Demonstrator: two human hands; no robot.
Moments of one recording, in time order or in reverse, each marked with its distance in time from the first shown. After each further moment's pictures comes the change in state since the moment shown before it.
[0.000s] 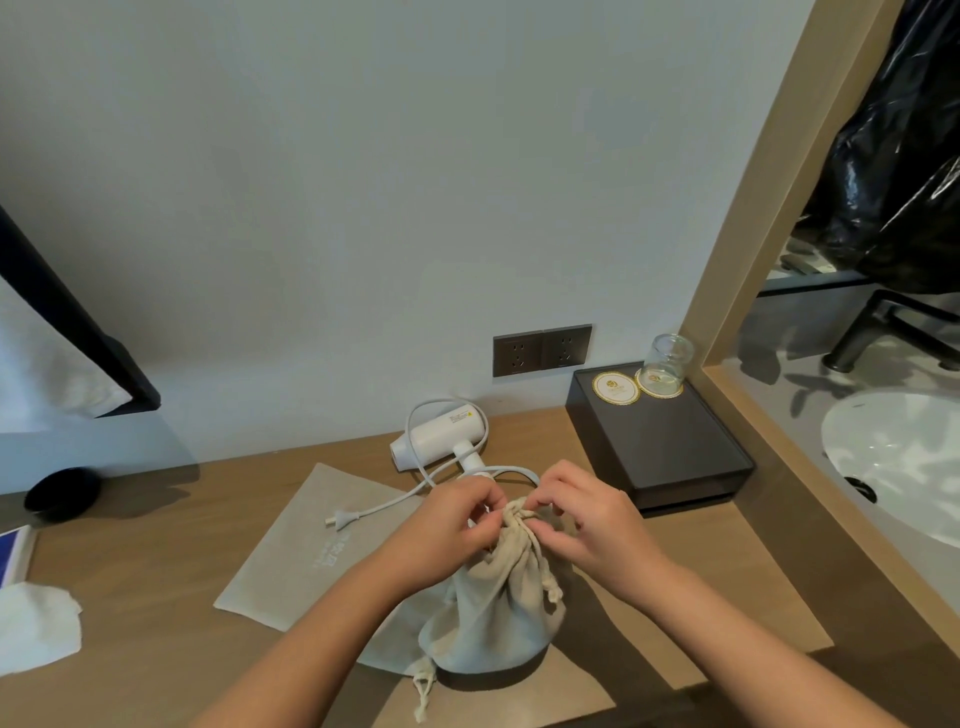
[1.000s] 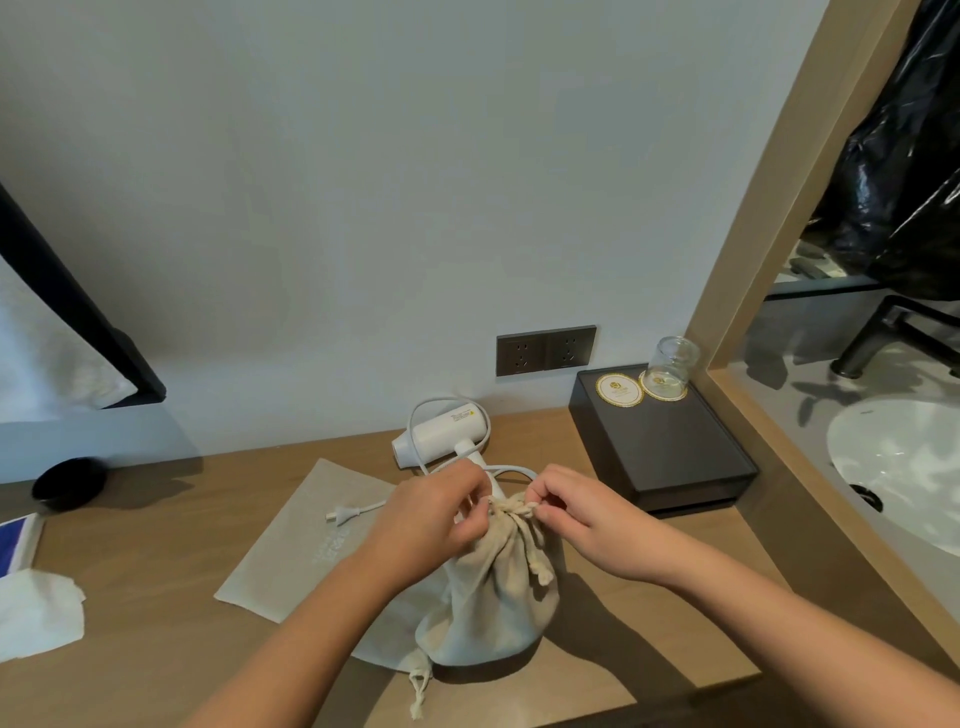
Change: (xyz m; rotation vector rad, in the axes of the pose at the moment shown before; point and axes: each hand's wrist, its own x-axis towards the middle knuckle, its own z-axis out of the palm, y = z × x) left_hand -0.004 -0.008 -0.006 0.359 0.238 0.164; right_hand 0.020 -0.006 -0.023 0.184 -0.434 0.235
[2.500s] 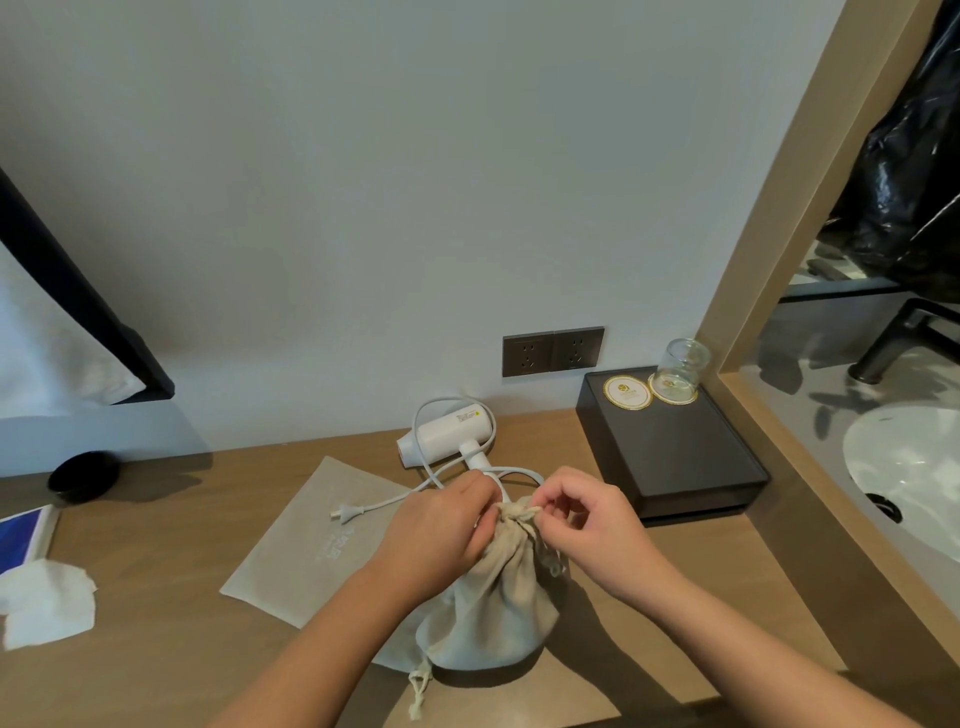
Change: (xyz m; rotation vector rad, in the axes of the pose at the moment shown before) left_hand -0.005 0.010 0.009 0.244 -0.017 0.050; right_hand -0.008 -0.011 0.017 0.434 0.352 0.090
